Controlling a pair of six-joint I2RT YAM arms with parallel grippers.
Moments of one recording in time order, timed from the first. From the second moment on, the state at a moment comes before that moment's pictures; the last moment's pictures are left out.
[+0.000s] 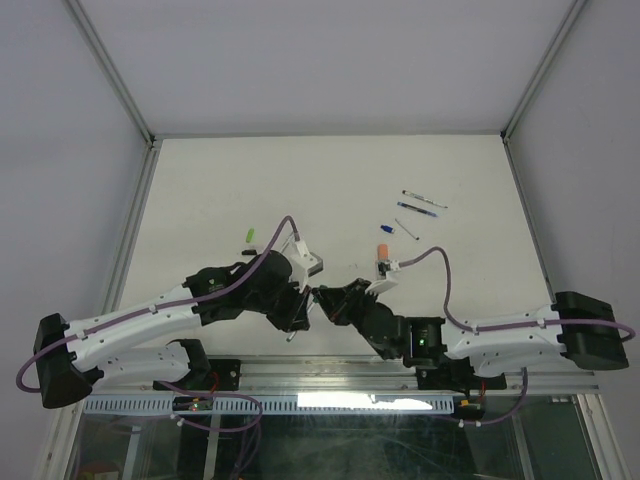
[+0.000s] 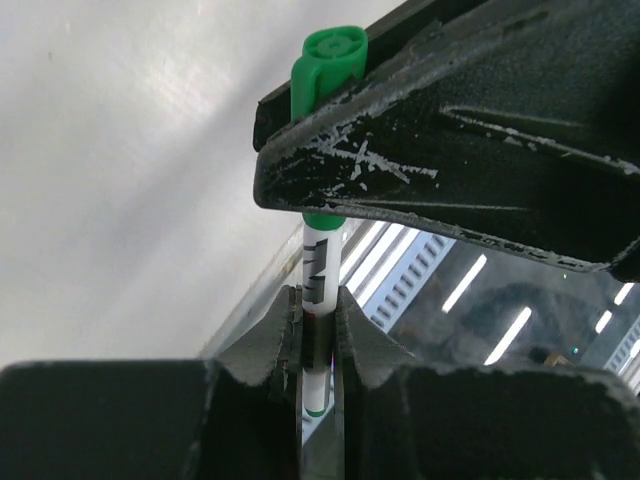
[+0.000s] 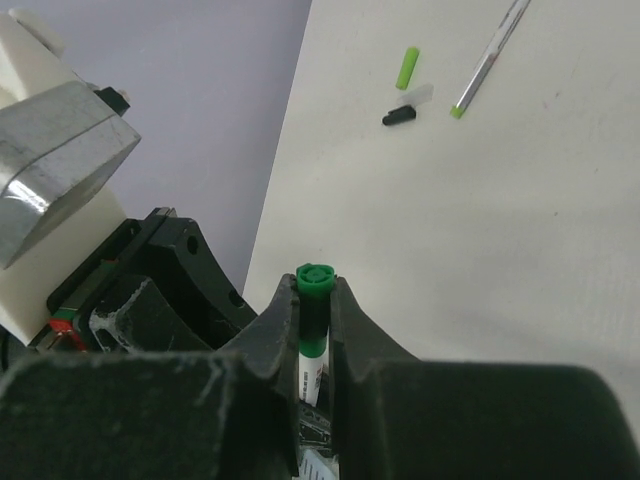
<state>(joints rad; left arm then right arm) -1.06 1.02 0.82 -0.54 0.17 -0.46 1.49 1.04 0.46 0.33 0.79 1.14</state>
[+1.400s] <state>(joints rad) -1.04 0.90 0.80 -0.03 0.14 -0.54 1.38 0.94 0.95 -0.18 0.67 0.76</state>
